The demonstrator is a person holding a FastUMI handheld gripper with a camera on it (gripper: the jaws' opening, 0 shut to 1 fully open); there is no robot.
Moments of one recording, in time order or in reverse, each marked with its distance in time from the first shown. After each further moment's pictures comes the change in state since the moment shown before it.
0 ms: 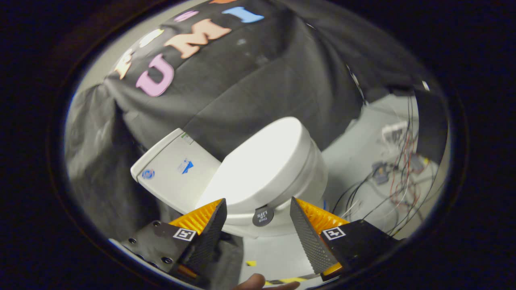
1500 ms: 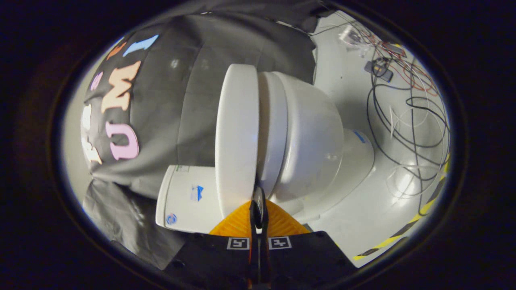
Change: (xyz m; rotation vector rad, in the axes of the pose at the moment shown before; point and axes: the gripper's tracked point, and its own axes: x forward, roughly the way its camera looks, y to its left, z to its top) arm 0.089 0.018 -0.050 0.519 0.010 0.103
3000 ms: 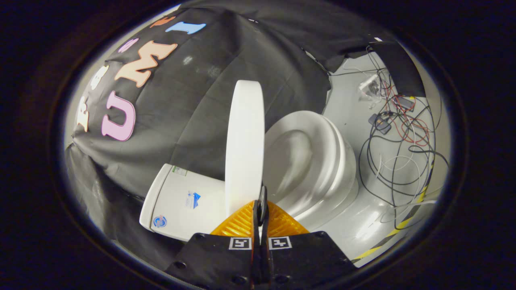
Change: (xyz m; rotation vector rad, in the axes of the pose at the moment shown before) arm -0.025 0.100 0.016 -0.312 -0.199 -0.199
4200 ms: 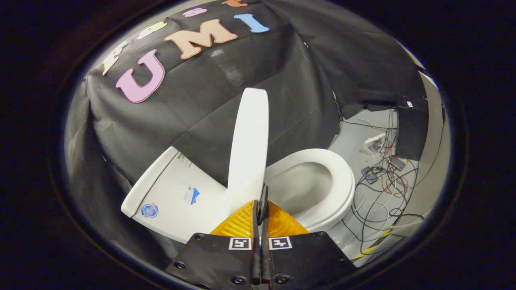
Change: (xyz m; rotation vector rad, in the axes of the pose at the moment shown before) arm -0.023 0.096 0.005 -0.375 -0.134 -0.133
